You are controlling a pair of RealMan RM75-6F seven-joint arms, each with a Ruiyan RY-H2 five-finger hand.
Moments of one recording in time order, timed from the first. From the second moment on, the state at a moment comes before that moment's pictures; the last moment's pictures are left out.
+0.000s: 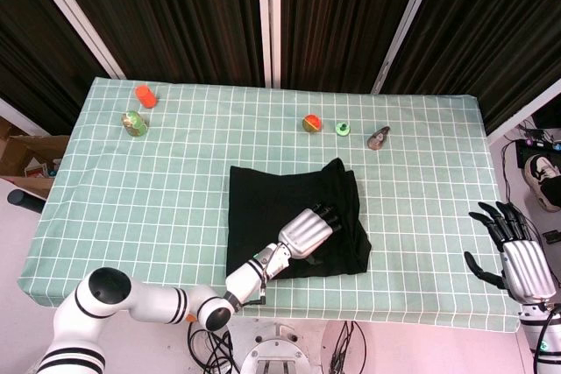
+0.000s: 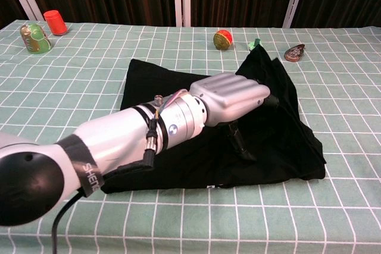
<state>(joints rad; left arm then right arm) -1.10 -2.02 -0.15 -1.27 1.08 0.88 0.50 0.06 -1.17 0.01 -1.48 -1.64 1.56 0.28</state>
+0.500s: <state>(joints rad) -0.96 -1.83 -0.13 -1.53 1.17 1.04 0.46 0.20 -1.17 0.00 -1.52 -1.71 1.39 0.26</state>
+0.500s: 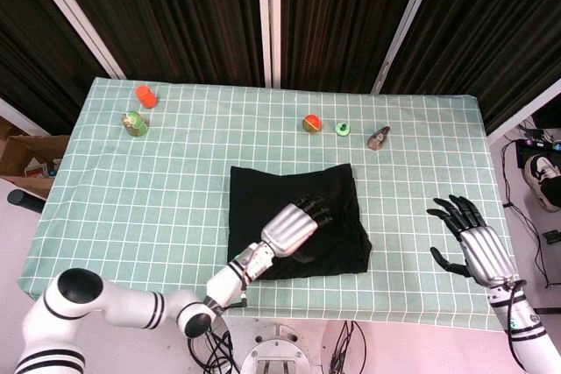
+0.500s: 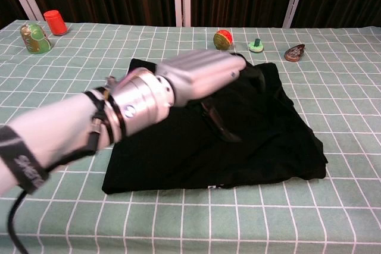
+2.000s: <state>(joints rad) -0.65 -1.63 0.08 -1.25 1.60 1.23 0.19 0.35 -1.18 -0.12 -1.55 -1.79 1.35 0.18</state>
